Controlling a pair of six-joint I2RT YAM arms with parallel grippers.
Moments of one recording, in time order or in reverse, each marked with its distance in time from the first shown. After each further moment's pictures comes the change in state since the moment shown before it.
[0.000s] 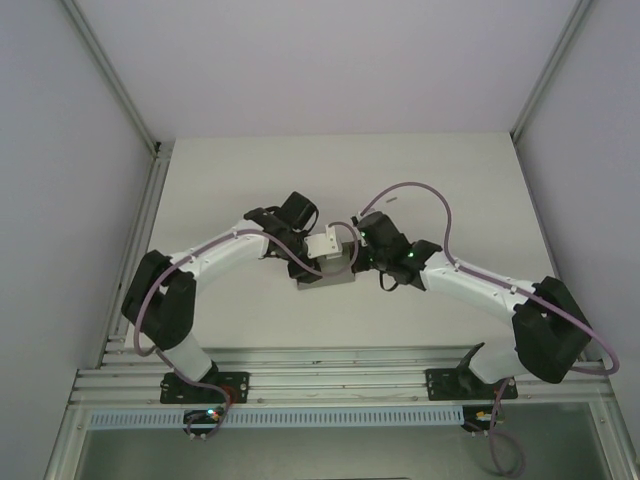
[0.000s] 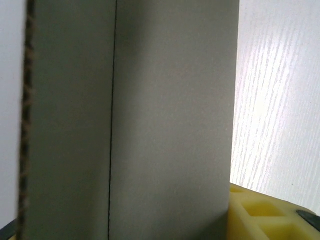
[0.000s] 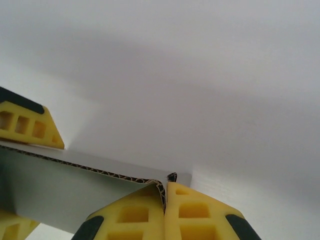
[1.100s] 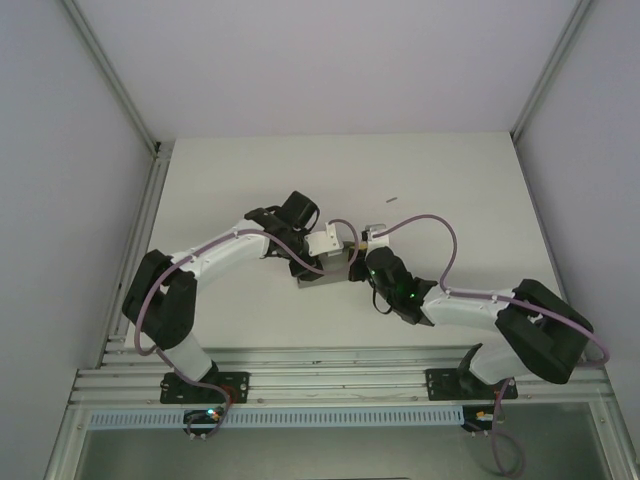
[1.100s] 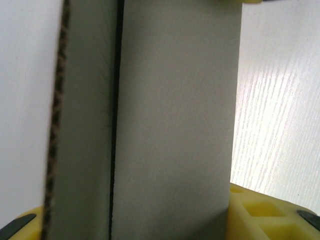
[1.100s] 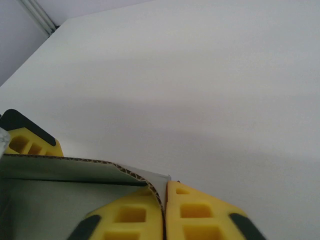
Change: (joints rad) left arm -0.002 0.002 0.000 0.019 -0.016 -0.036; right arm 0.093 -0.010 -0.364 0.684 0.206 0.055
